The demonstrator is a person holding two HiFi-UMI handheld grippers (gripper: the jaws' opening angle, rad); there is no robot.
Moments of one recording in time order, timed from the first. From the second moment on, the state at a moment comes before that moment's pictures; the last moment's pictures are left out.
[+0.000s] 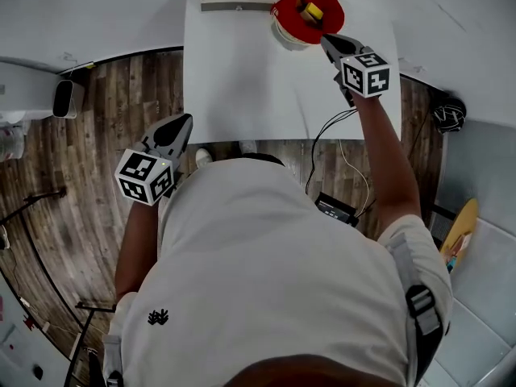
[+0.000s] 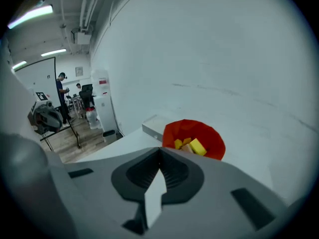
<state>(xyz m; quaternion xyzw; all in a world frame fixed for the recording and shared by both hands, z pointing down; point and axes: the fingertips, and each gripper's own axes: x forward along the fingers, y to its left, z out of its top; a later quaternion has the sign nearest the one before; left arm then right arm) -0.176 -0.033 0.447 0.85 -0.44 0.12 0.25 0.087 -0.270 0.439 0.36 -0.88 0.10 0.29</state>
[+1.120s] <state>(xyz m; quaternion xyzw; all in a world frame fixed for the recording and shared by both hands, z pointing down) -0.180 0.024 0.431 0.89 -0.38 0.12 0.21 -0.033 0.011 0.460 0.27 -0.93 0.10 0.22</state>
